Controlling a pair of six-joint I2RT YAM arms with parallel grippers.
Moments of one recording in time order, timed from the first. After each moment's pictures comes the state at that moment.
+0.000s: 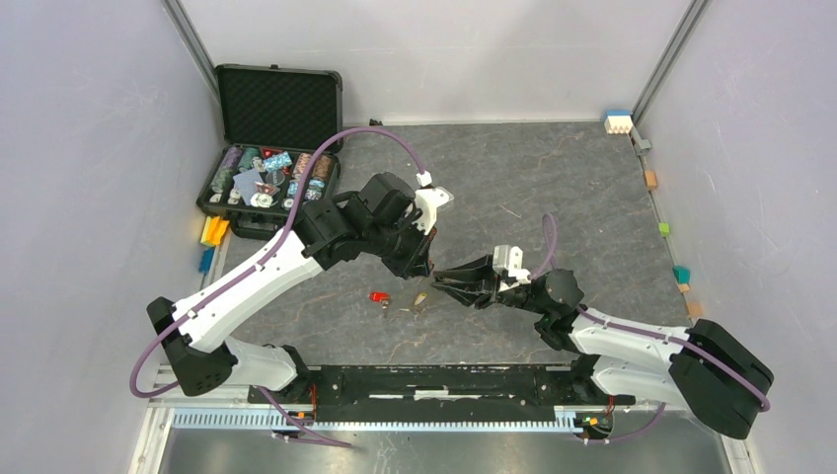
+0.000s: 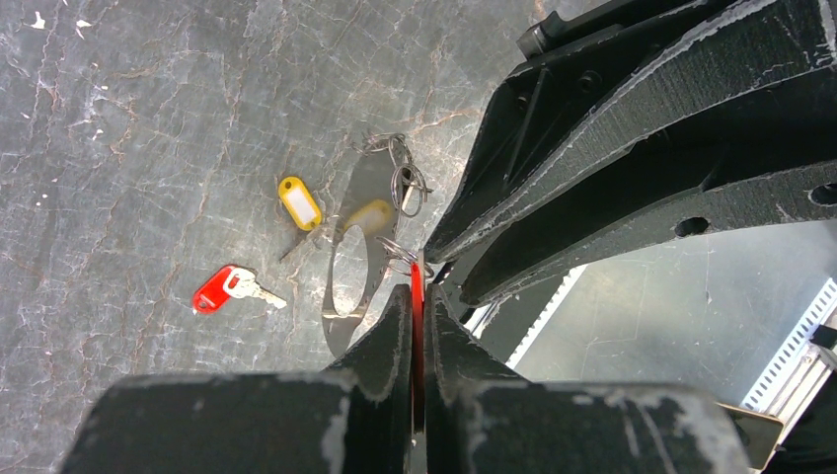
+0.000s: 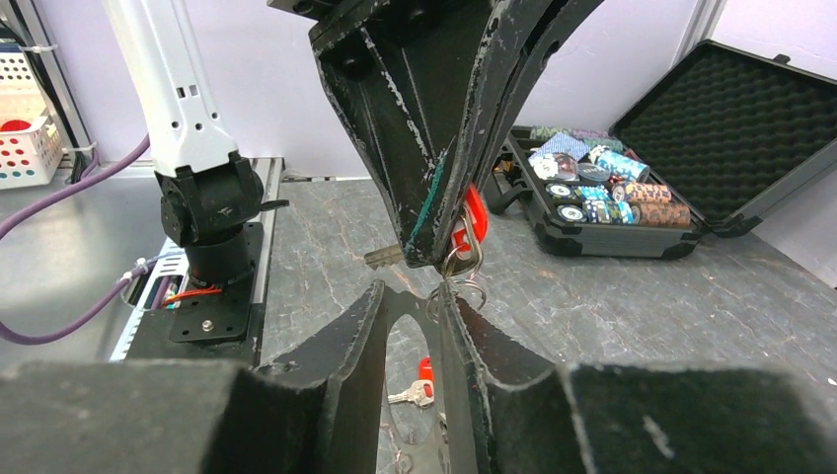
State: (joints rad) left arm -0.92 1.34 1.47 -0.99 0.22 -0.18; right arm 0.86 1.08 0.27 1.12 -0.51 0.07
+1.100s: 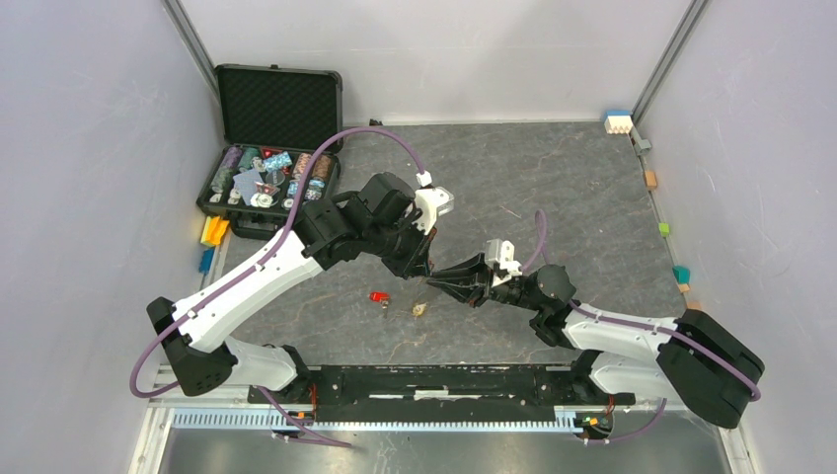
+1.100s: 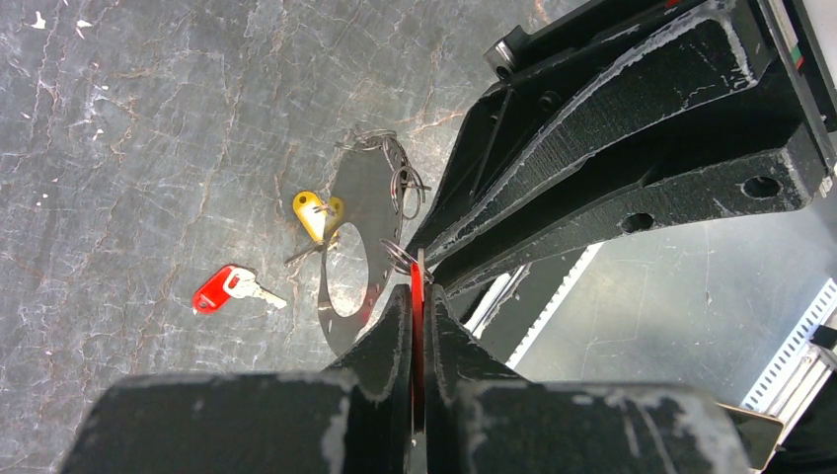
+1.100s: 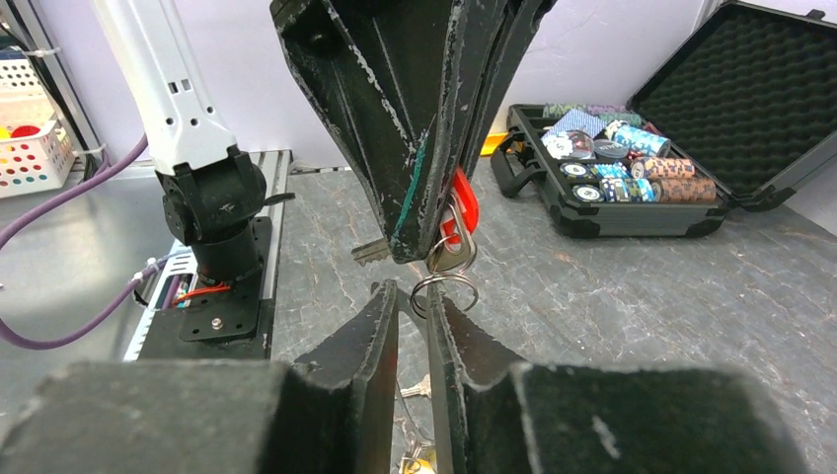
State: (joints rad) left arm -0.92 1.34 1.47 -0.99 0.22 -0.18; right arm 0.86 1.15 0.30 1.13 -0.51 0.11
